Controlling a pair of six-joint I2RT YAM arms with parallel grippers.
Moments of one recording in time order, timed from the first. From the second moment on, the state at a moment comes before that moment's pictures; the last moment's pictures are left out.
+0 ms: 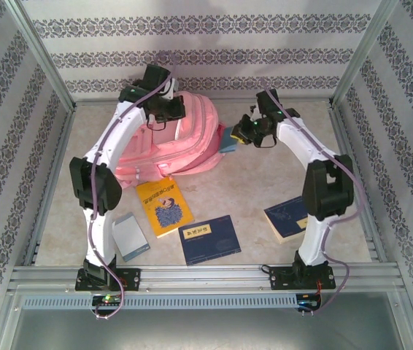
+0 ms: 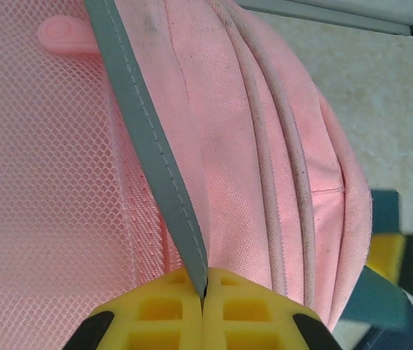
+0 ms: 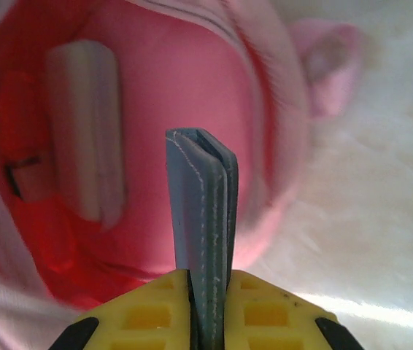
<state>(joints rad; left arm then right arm) -0.29 2.05 2.14 -0.96 0.29 -0.41 0.23 1.96 1.65 -0.66 -0.54 0.77</state>
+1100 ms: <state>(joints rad) -0.48 1.90 2.10 -1.16 0.05 -0.37 0.44 2.08 1.76 -0.32 -0.71 1.05</state>
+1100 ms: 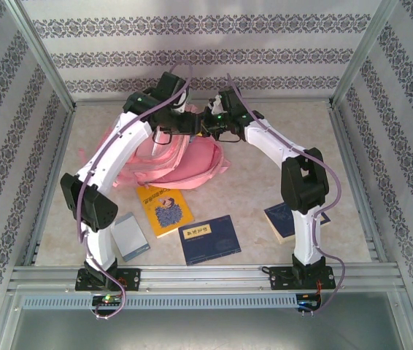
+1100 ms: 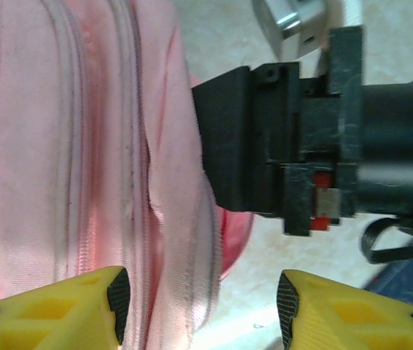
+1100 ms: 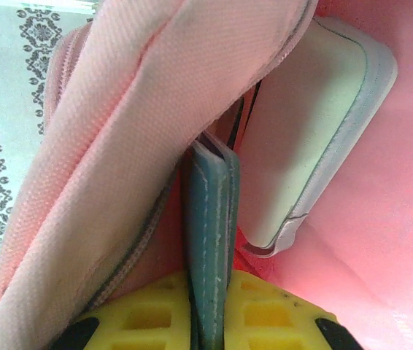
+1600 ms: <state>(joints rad) -0.49 2.01 2.21 -1.24 -0.11 -0.34 0.45 2.05 1.68 -0.23 -0.70 1.09</state>
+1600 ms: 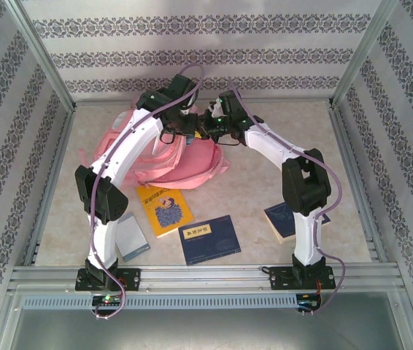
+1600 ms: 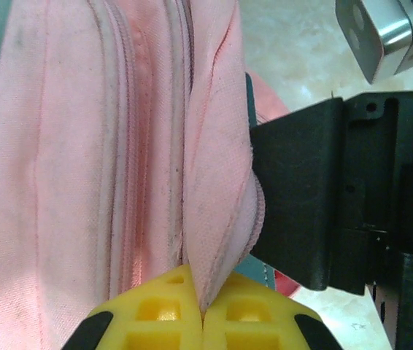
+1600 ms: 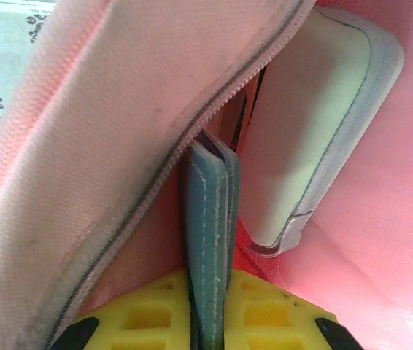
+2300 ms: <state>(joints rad) -0.49 1.86 2.22 -1.25 -0.34 -0.20 0.49 1.99 1.59 -0.25 -0.61 1.07</state>
